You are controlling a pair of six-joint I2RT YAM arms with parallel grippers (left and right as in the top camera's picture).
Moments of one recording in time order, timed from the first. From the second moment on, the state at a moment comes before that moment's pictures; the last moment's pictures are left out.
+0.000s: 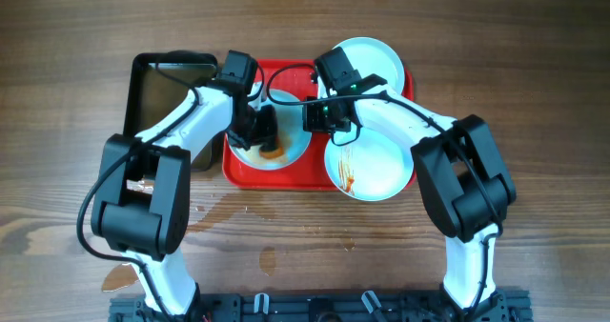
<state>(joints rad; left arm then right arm) -0.28 1.95 1.24 -0.67 0.32 -0.38 0.50 2.11 1.40 -0.49 -0.31 0.51</state>
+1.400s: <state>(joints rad) 0.08 1.80 1.51 -1.02 0.18 -0.51 0.51 2.01 1.40 -0.55 -0.20 0.49</state>
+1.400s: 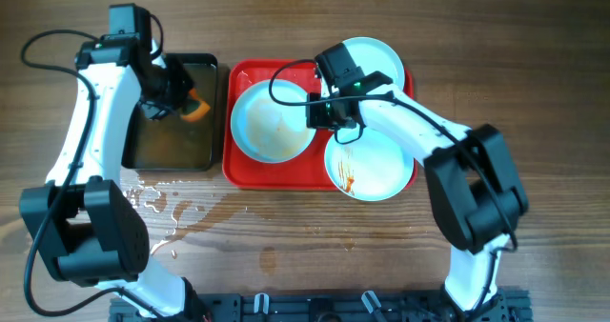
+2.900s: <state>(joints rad) 0.09 1.80 1.51 -1.01 0.05 -0.51 0.77 1.92 1.58 -0.66 0.75 0.13</state>
